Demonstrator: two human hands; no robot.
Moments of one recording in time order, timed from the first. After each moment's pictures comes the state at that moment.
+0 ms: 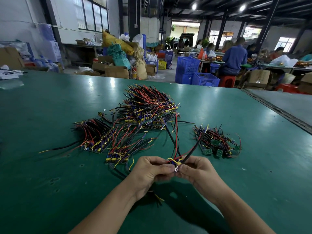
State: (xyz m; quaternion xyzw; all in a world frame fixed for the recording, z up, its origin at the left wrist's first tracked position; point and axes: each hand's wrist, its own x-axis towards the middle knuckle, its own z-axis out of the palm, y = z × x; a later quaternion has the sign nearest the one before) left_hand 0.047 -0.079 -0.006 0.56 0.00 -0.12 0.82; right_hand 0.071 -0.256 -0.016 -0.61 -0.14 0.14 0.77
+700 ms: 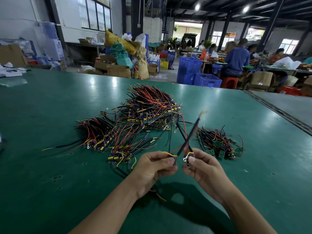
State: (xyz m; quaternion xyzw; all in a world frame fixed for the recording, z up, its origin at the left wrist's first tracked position) left_hand 0.050 -0.077 -0.003 0.50 -0.03 -0.09 0.86; right_hand 0.071 -0.260 -0.003 -0.52 -0.13 0.14 0.83
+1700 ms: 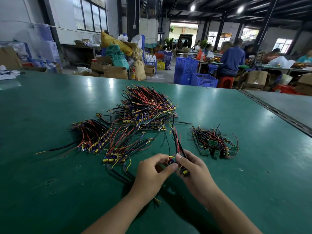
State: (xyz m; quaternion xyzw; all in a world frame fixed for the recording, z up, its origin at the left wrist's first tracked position) left_hand 0.052 -0.095 -0.030 0.79 -0.09 0.14 0.60; right_hand 0.072 -0.239 -0.016 -0.54 -0.06 0.11 0.84
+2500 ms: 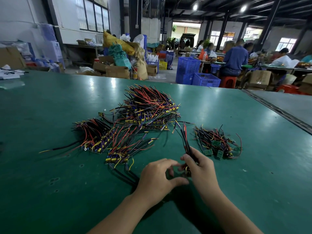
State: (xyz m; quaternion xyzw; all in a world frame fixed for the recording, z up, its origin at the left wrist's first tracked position) left_hand 0.053 -0.095 -0.035 0.87 -0.15 0.17 0.44; right_hand 0.080 -0.244 -0.024 -0.75 -0.06 -0.11 0.65
